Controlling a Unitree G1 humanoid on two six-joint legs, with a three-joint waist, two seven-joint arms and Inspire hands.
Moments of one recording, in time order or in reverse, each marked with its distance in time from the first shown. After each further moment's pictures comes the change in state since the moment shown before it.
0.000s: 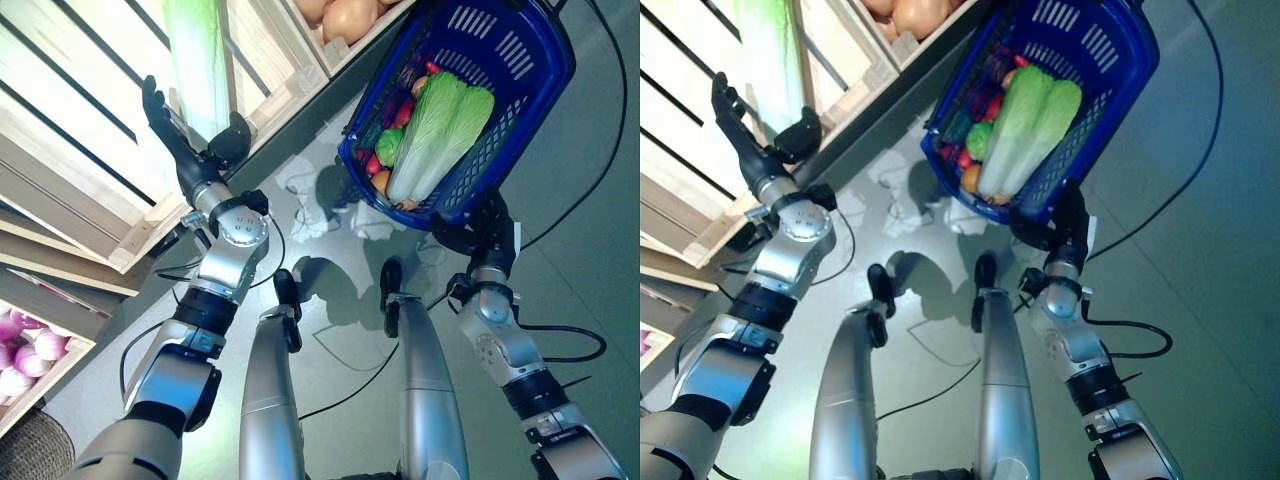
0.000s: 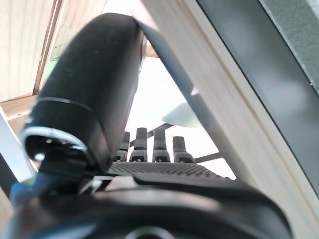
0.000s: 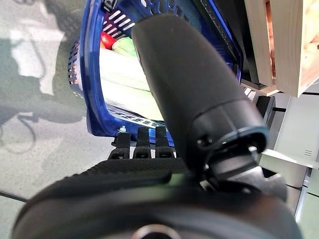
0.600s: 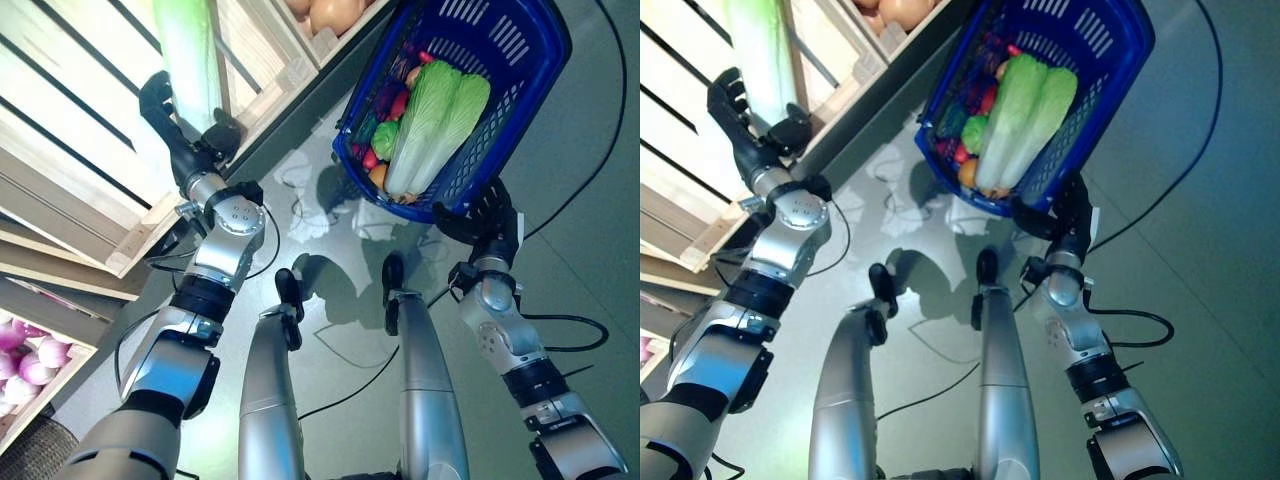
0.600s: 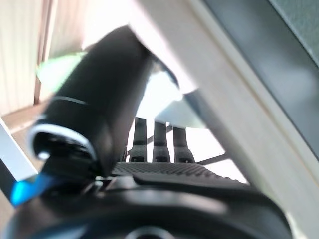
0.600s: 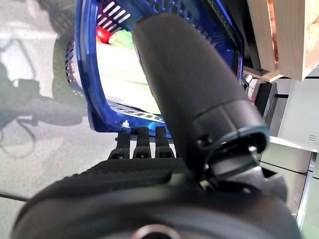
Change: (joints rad) left arm -0.062 0.032 -0.007 0.107 -0.009 0.007 0.010; right arm -0.039 -0.004 -0.021 0.023 0.031 0.019 -0.001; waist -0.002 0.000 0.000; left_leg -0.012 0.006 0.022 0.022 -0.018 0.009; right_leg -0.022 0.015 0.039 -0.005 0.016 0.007
